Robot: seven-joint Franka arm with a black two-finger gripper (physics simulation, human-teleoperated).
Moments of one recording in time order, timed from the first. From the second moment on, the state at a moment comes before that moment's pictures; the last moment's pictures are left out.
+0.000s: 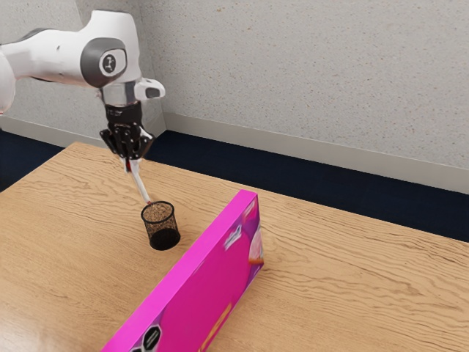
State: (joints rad) arm 0.01 0.19 0.10 -1.63 0.02 1.65 -0.03
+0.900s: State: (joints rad) arm 0.23 0.58 0.05 -1.47 -0.14 1.81 0.03
